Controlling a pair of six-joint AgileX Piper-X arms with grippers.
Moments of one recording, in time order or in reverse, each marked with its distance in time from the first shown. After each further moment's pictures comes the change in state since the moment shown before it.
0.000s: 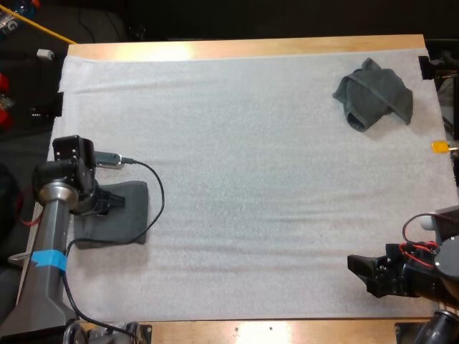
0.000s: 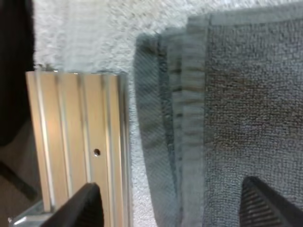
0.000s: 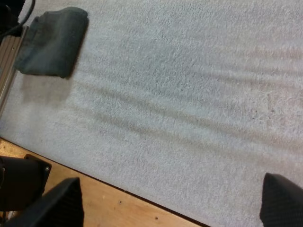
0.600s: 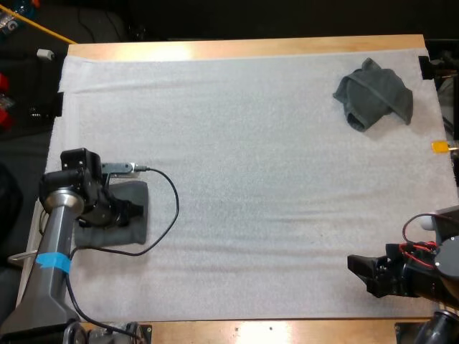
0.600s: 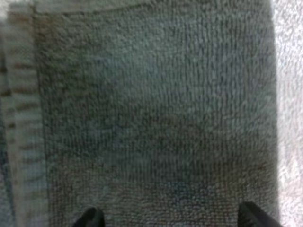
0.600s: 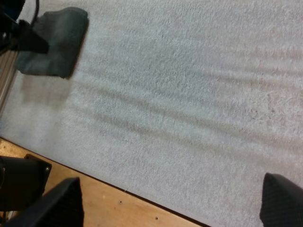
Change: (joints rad) left arm 0.001 0.011 0.123 -0.030 0.333 -0.025; right arm 0.000 0.000 0.000 0.000 0.000 0.000
